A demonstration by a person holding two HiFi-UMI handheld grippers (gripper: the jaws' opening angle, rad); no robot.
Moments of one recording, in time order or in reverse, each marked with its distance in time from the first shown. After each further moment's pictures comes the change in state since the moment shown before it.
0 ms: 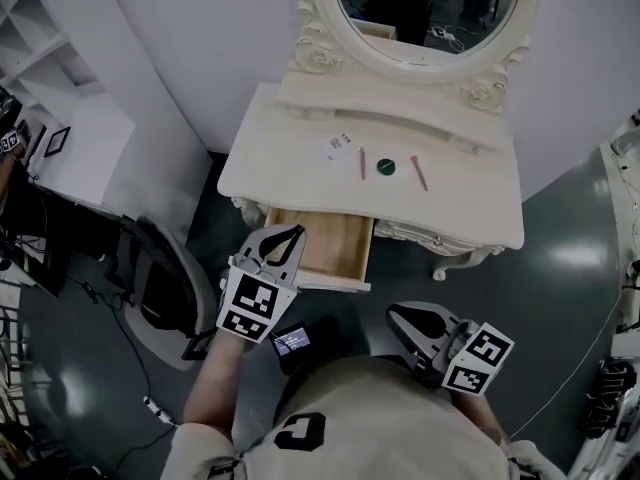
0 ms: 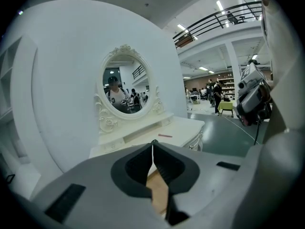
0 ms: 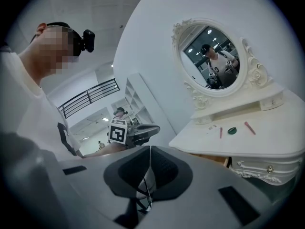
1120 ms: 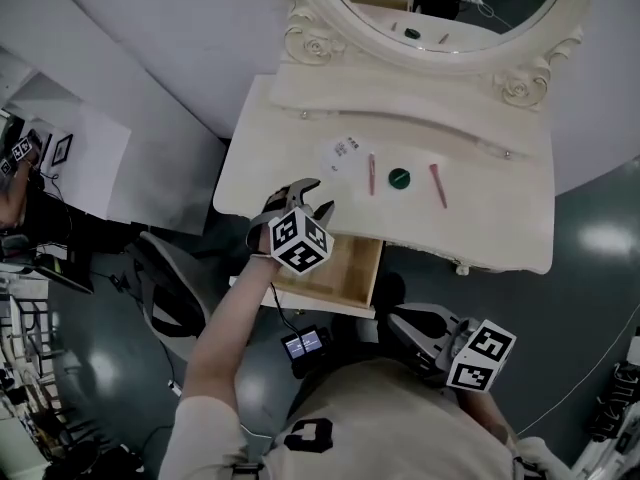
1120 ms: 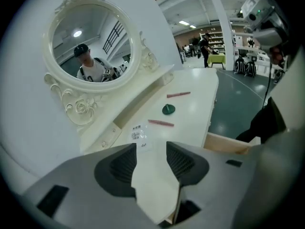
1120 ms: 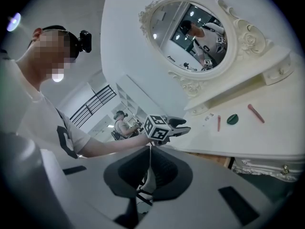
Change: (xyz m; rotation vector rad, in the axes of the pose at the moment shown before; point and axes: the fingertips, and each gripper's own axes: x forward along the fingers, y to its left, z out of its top) left arm 0.232 0.068 -0.077 0.340 0.406 -0.054; right arm 0.040 -0.115 0.021 0.207 0.053 0.104
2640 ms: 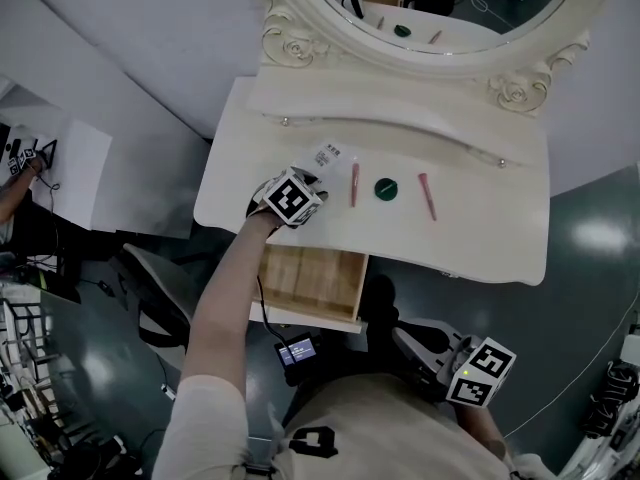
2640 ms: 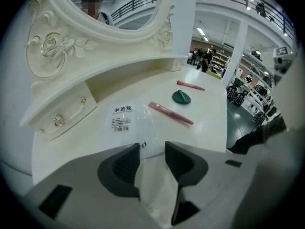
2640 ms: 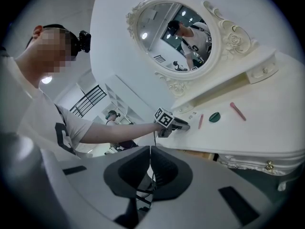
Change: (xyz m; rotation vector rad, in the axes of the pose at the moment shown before) left arm 0.117 0.014 -0.025 -0.258 0.136 -0.349; right arm -0.024 -0.046 -0.002 0.065 0.017 -0.097
